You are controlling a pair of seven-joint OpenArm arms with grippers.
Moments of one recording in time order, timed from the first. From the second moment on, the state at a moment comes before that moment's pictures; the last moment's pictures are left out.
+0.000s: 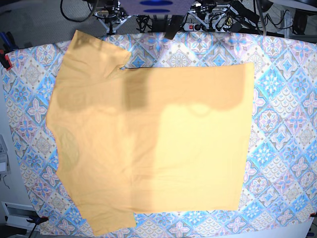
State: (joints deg) left arm 8.2 -0.9 -0.9 8.5 -6.6 1.4 -5.4; right arm -7.2 -0.2 4.9 9.1 -1.5 0.4 6.4
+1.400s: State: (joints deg) left arm 26.2 -4.7 -0.5 20.2 -6.1 1.4 -21.2; right arm -30.0 6.5 4.6 35.1 -1.9 0.3 6.8
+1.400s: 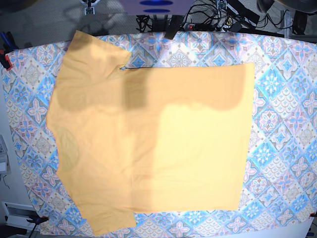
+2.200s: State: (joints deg) left arm 38.3 -7.6 -0.5 36.7 -4.0 1.7 -39.8; right arm -35.7 8.6 4.7 36.8 -1.8 0.2 24.5
